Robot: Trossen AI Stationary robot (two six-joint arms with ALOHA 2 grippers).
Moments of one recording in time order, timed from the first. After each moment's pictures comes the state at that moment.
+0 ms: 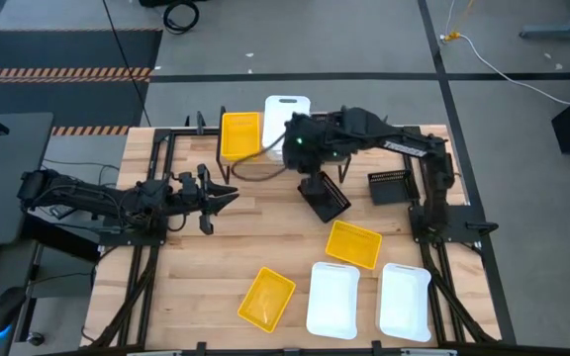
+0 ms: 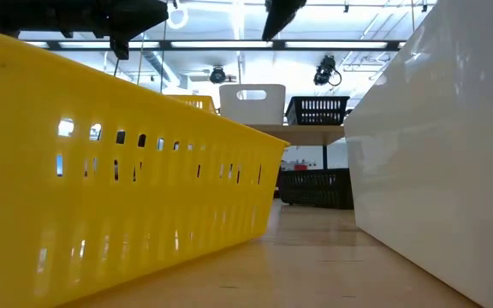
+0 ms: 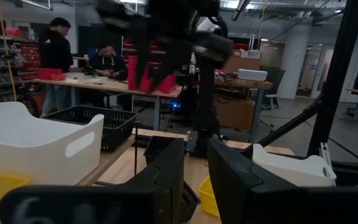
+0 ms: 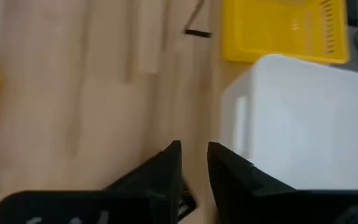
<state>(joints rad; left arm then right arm) -0.10 0.77 0.32 0.59 -0.28 -0.06 -0.11 1.91 2.24 -1.37 0.14 -0.24</state>
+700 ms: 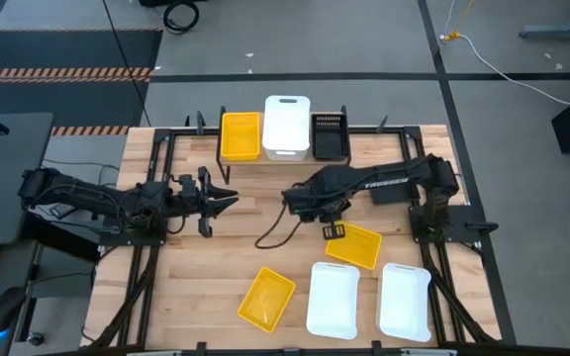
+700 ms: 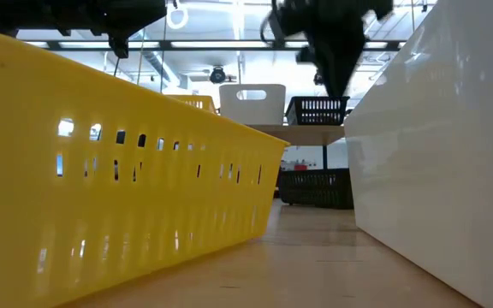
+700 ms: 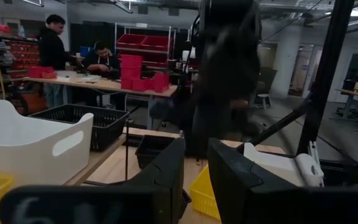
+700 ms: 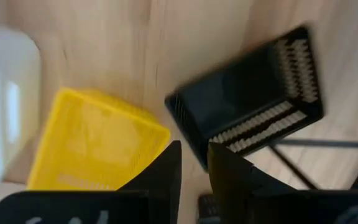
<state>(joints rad) -0.13 0.77 0.32 0.59 -0.28 -0.07 0.07 1.91 1.78 -1.49 0.13 -0.02</state>
